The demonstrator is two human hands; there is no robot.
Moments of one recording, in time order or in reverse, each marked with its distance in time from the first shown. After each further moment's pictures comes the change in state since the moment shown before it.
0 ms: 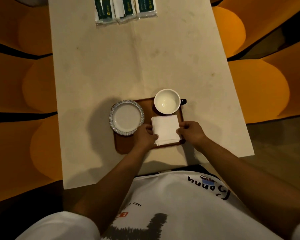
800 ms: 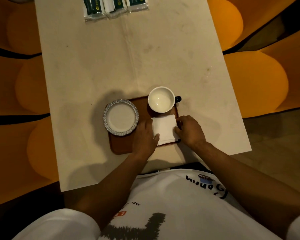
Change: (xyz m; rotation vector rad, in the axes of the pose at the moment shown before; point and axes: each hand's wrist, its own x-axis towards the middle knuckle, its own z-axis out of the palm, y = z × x) left_hand -0.007 -0.005 0.020 0.590 0.102 0.458; right_hand 0.015 0.020 -0.006 -0.593 0.159 -0.394
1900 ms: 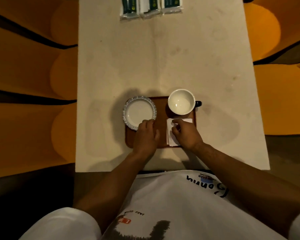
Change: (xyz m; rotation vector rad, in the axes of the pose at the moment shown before) left_hand -0.017 -0.022 -0.028 -0.138 0.195 -0.140; right_hand 0.006 -0.049 0.021 0.111 -0.150 -0.232
